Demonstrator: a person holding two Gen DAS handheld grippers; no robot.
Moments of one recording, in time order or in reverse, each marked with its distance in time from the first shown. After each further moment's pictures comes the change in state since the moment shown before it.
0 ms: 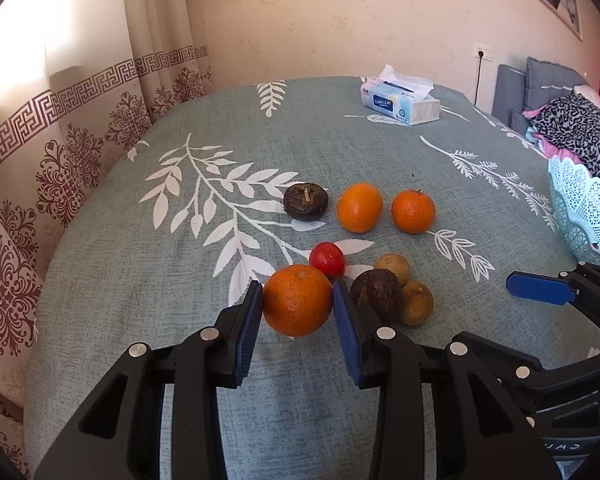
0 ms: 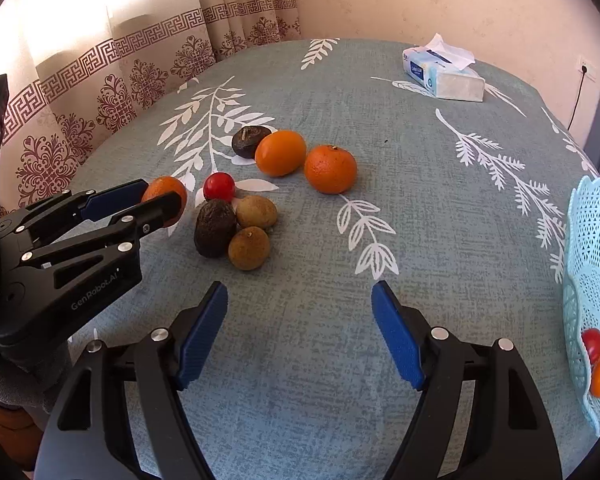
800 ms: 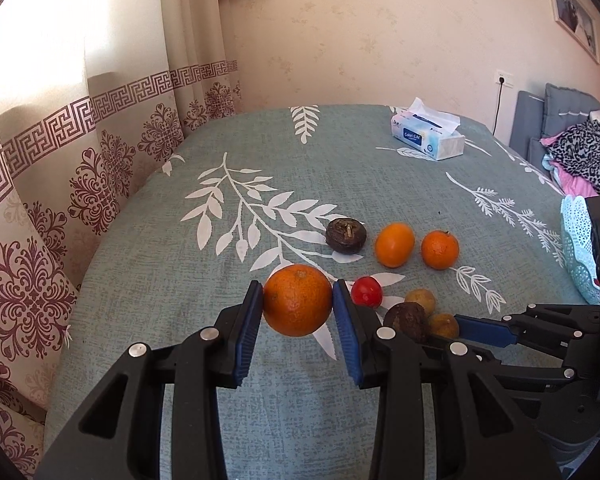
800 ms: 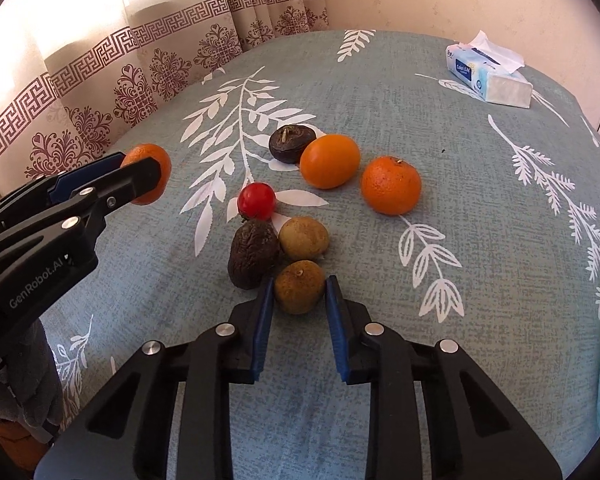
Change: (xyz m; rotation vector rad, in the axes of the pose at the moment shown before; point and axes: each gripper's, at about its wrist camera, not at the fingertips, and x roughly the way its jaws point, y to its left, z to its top) left arm -0.021 0.025 0.012 -0.058 -0.056 0.054; right arm 0.025 0.021 0.017 -0.027 0.026 0.074
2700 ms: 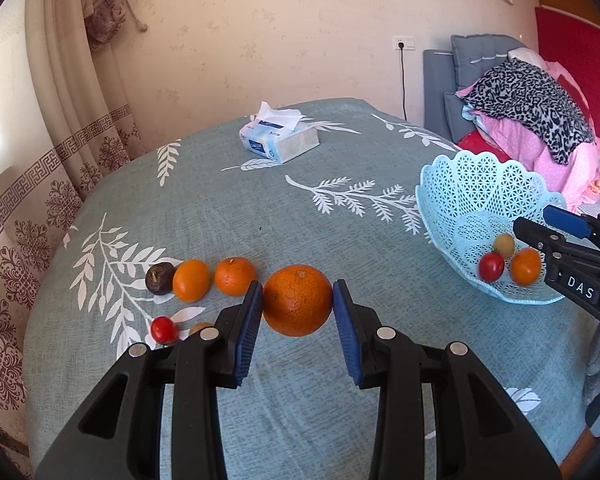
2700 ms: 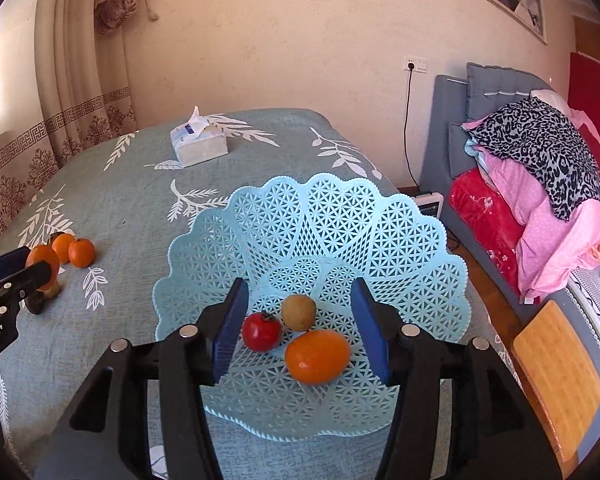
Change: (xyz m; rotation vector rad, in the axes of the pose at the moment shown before) left arm -0.020 -0.174 0.016 0.273 -0.010 -0.189; right arm -0.160 -0.177 -0.082 0.320 -0.290 -0.535
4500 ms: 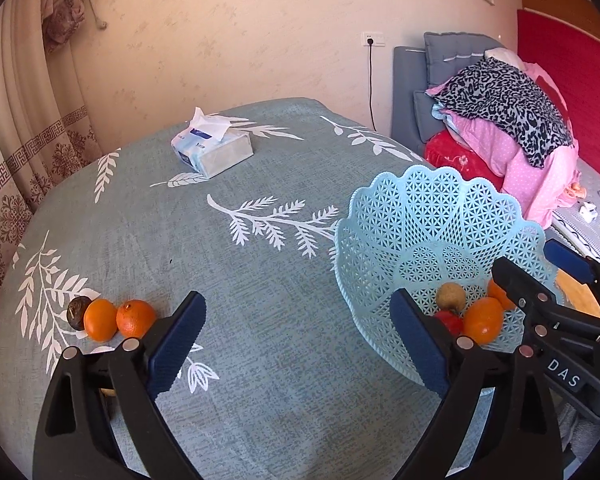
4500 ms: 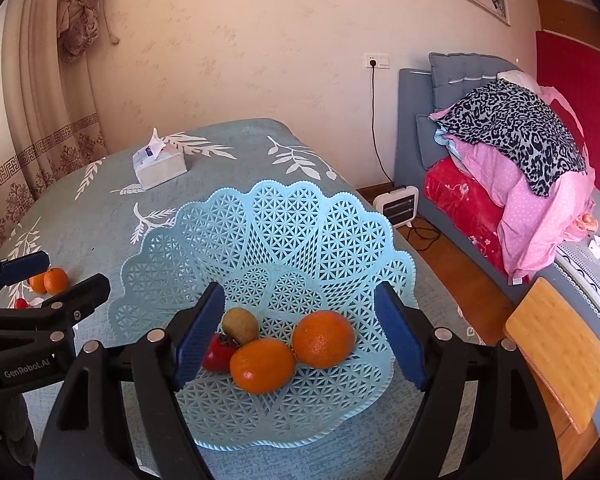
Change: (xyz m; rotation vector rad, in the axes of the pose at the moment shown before) left arm 0.041 -0.055 0.037 -0.005 0.018 -0.113; right arm 0.000 -0.032 -0.002 0.107 -0.028 -0.066
